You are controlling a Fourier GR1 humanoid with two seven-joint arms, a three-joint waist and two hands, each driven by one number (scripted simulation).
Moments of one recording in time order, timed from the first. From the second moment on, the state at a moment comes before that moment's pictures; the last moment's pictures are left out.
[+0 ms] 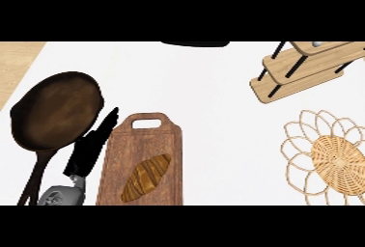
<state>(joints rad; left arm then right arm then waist) -0.08 0.17 -0.07 -1.36 -0.09 -0.10 0.04 -1.23 -0.78 -0.22 -0.34 0.78 0.11 -0.29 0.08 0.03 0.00</state>
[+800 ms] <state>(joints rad) -0.09 0.16 -0.08 -1.36 -0.10 -0.10 0.04 -1.31 -0.70 -0.46 -0.10 0.55 0.29 -0.23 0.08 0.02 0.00</state>
